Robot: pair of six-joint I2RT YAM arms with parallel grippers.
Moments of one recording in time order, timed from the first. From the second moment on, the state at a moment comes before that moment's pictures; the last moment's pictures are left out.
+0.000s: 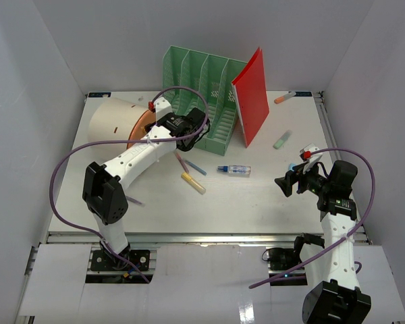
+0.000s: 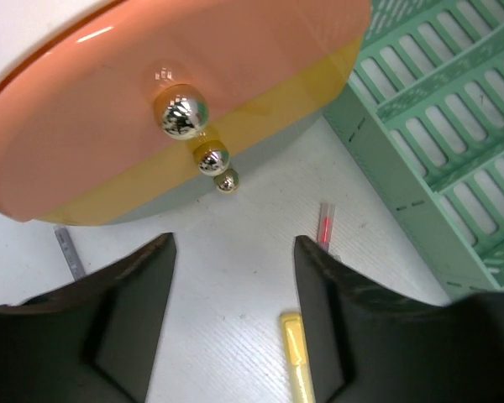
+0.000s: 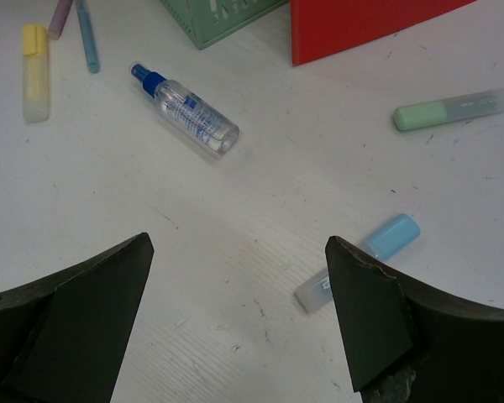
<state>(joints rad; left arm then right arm) -0.71 1.80 1.71 -1.20 -1.02 -1.18 -0.26 0.70 0.52 -0.37 -0.85 -0.43</state>
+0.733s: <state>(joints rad) -0.59 1.83 1.80 -1.26 -1.10 -1.11 -0.26 0.70 0.52 -0.37 -0.85 -0.43</state>
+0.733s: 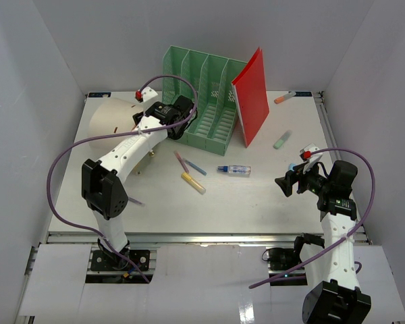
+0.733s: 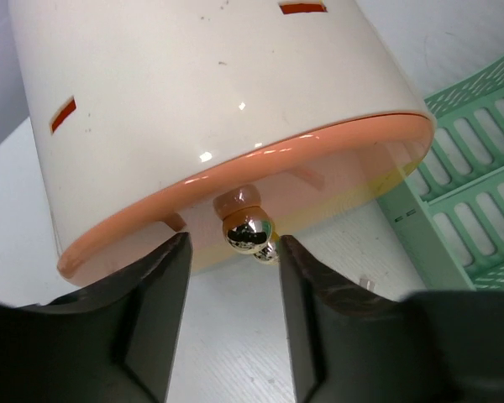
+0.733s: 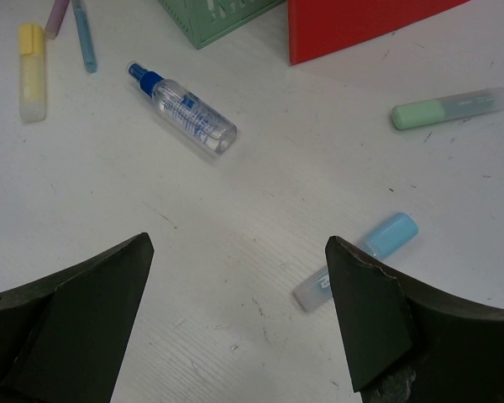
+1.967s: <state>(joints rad) -0.56 1.83 1.78 -1.17 -1.06 -1.01 -0.26 0.70 0.52 -0.36 -0.84 -0.43</state>
